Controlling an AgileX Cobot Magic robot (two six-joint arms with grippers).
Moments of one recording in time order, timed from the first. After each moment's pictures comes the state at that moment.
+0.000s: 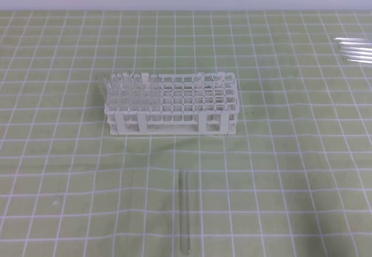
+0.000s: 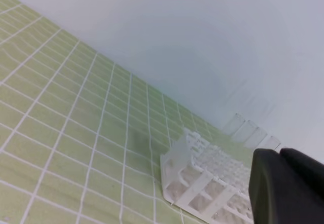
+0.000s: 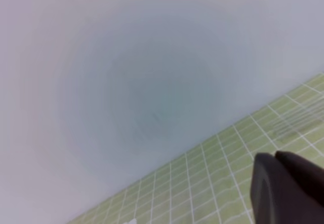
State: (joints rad) left arm -0.09 -0.01 0.01 -0.73 0.09 0.15; right arm 0.07 0.00 0.00 0.67 -0.07 -0.06
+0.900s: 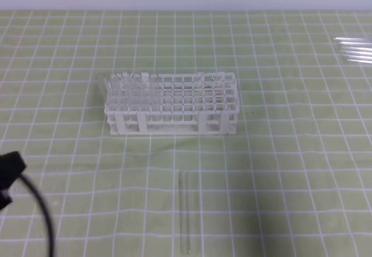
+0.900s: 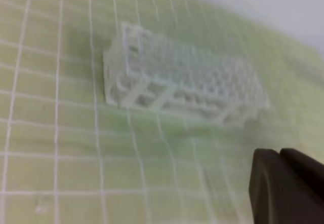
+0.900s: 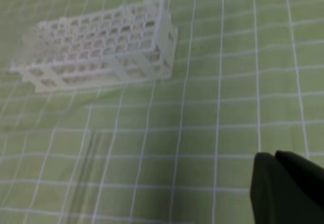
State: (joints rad) left arm -0.09 0.47 -0.46 -0.68 0.55 0.24; right arm 0.07 0.50 -0.47 0.51 0.62 -0.11
